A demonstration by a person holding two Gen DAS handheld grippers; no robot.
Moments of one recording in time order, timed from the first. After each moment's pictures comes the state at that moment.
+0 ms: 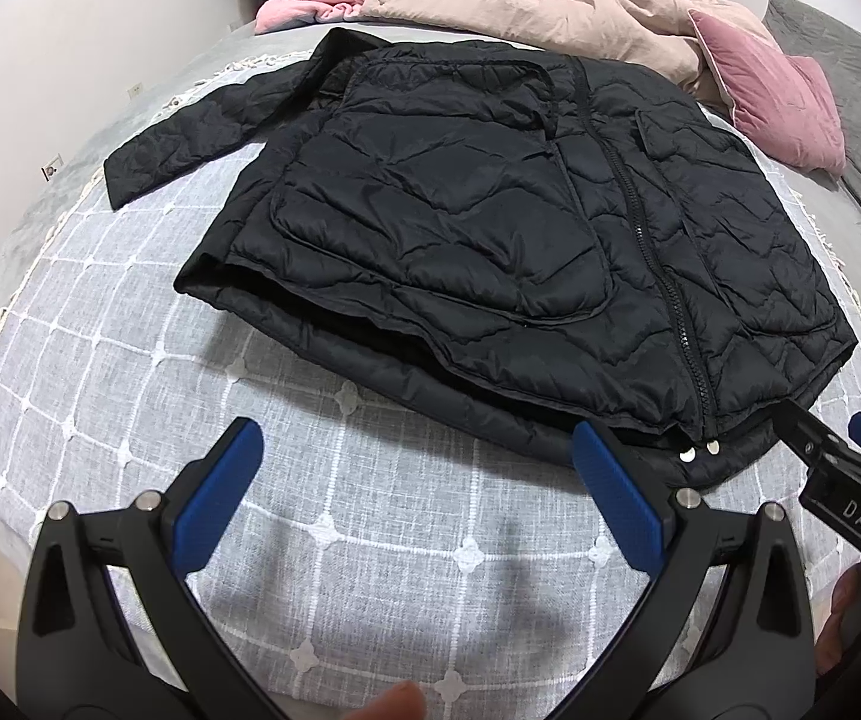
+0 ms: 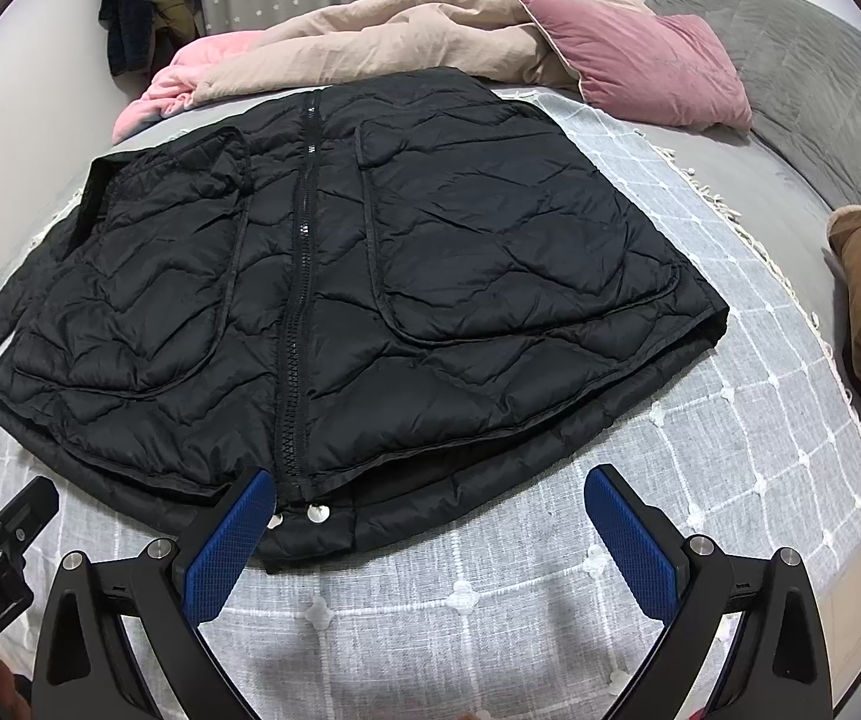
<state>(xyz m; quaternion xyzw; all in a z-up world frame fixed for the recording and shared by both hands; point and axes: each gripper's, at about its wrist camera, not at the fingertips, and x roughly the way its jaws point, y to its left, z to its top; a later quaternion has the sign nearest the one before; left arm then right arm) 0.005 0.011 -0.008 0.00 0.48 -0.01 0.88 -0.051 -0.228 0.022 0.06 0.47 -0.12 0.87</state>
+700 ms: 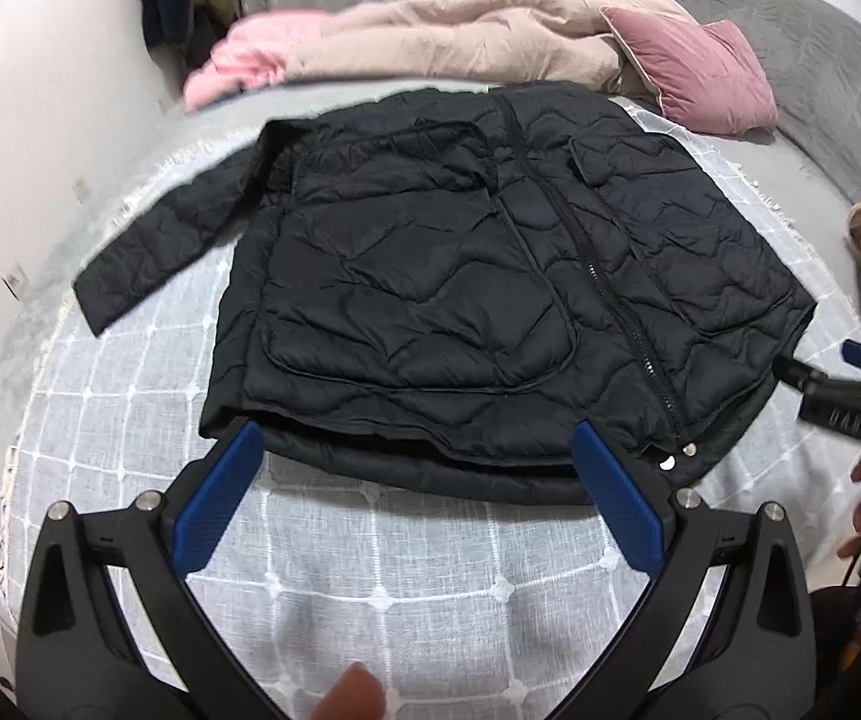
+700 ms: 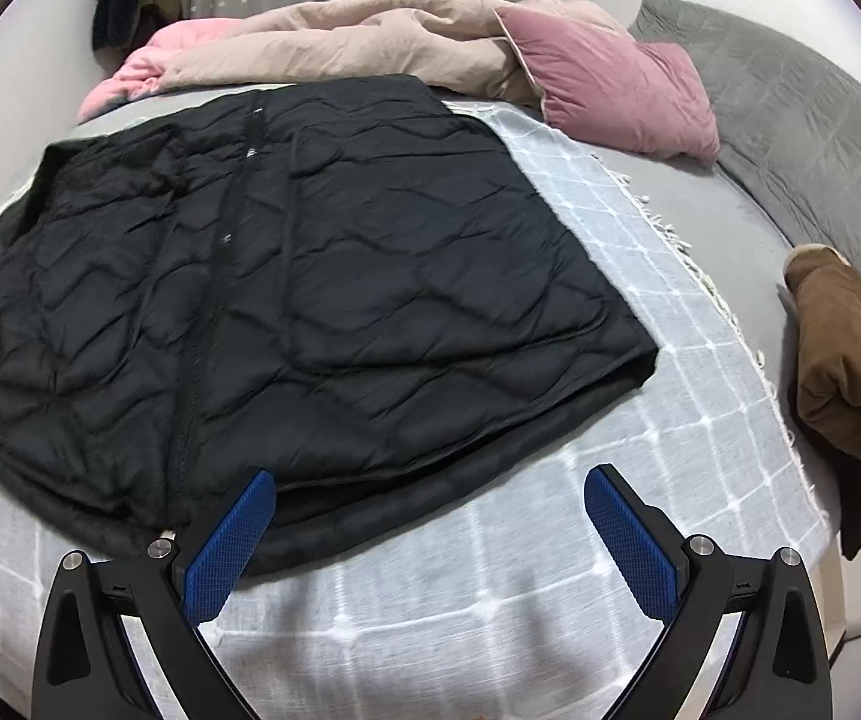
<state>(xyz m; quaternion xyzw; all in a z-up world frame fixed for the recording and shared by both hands) 0.033 0.027 0.043 0.06 0.46 -0.10 0.88 -0.035 -0.271 0.038 0.03 0.47 -0.16 0.87</state>
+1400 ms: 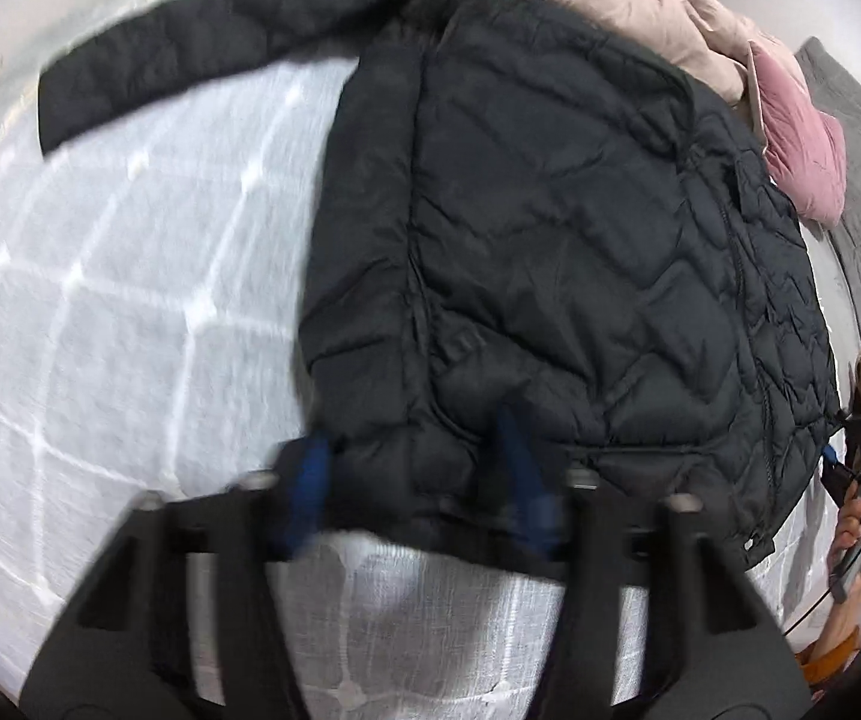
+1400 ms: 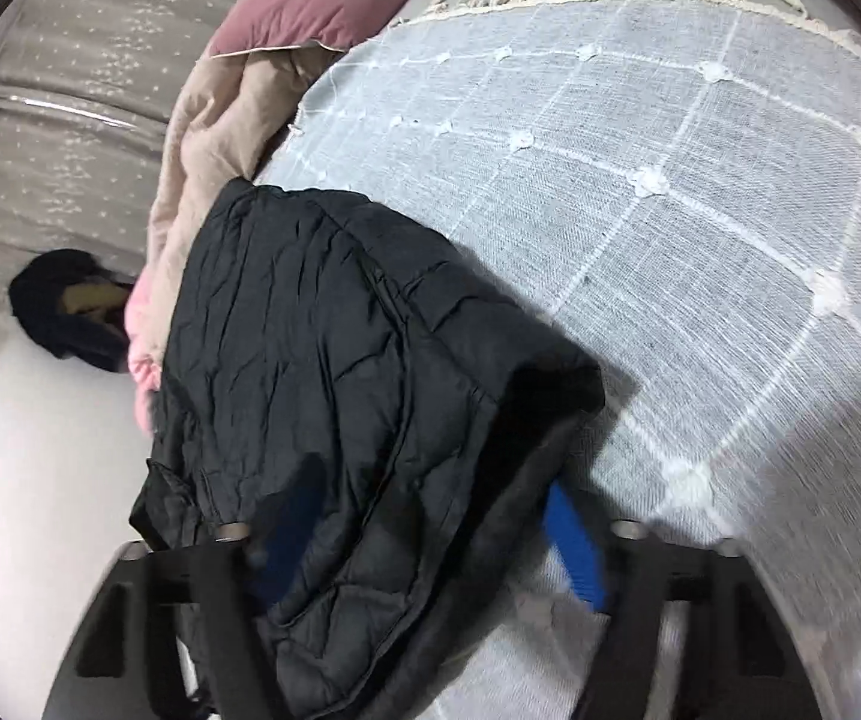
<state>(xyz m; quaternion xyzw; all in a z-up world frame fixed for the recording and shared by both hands) 0.114 0.119 -0.058 -0.11 0.56 -0.08 0.82 -0.009 -0.480 -0.053 0.49 0.39 -0.09 0.78</state>
